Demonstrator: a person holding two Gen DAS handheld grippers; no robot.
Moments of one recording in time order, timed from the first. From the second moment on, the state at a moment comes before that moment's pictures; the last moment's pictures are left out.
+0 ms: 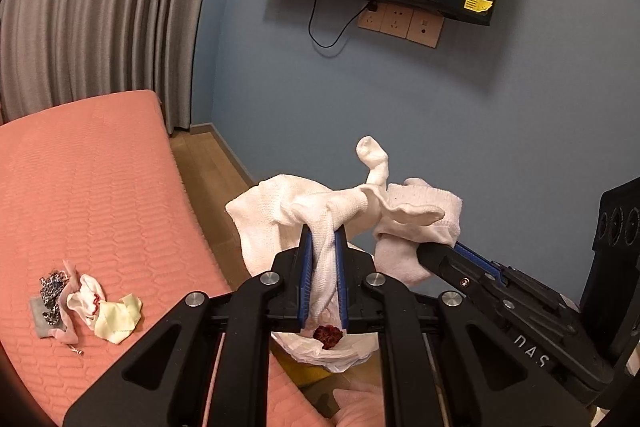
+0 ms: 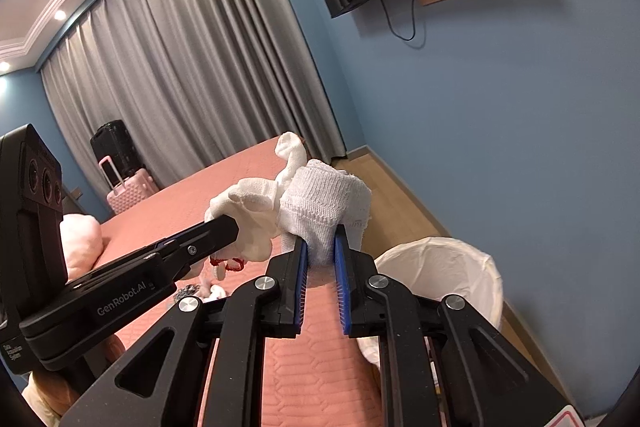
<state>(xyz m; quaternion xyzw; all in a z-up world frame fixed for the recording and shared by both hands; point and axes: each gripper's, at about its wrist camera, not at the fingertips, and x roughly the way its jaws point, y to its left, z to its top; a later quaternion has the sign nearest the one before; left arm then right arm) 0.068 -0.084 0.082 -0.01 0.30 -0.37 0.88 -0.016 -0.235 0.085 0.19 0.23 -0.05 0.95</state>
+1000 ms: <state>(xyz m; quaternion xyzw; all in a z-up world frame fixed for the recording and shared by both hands) 0.106 -0.169 0.065 0.01 0.32 -0.39 0.86 0.027 -0.312 0.053 0.19 0.25 -0.11 0.94</state>
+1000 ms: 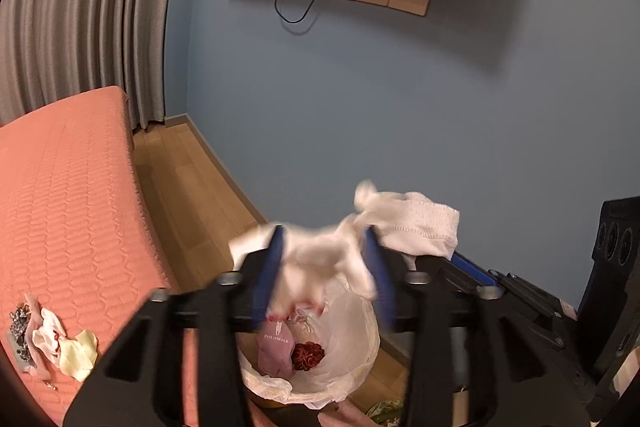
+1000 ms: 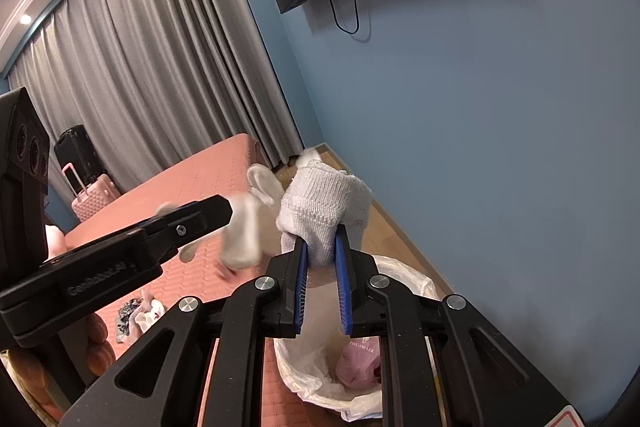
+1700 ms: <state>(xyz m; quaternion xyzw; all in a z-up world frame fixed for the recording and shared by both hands) 0.113 -0.122 0.055 -0.03 0.33 -0.32 0.89 0.027 -0.271 0.048 0.18 0.28 -0.09 0.94</state>
